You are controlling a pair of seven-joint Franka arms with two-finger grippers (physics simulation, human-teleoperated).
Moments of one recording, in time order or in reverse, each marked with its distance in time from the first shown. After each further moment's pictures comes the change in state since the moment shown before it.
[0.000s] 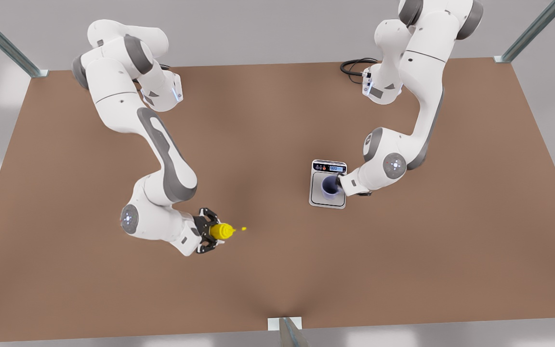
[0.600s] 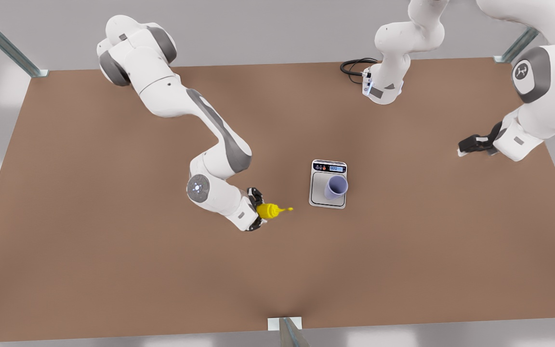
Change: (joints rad) left arm 0.270 -0.328 0.204 0.401 0.216 -0.731 -0.128; right arm 0.312 0.000 -0.098 -0.002 -0.031 0.119 0.272
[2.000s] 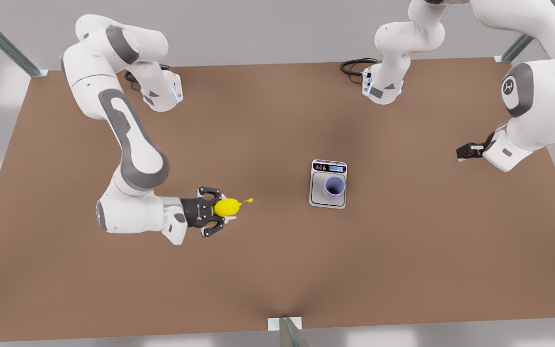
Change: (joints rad) left arm -0.019 0.064 0.001 0.003 0.088 -0.008 0.005; right arm -0.535 -0.057 0.332 0.049 0.326 -0.341 -0.370
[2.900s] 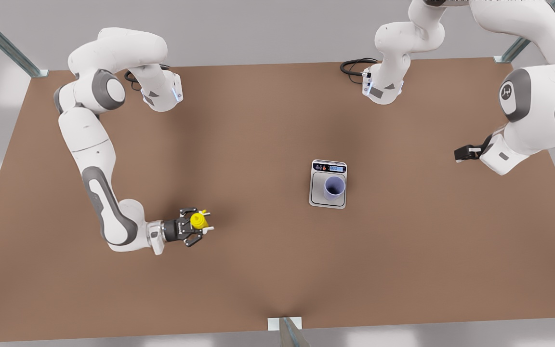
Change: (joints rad) left arm 0.001 0.021 0.000 0.000 0.001 -0.014 0.001; right arm -0.213 0.369 -0.035 -0.171 0.398 -0.158 -0.829
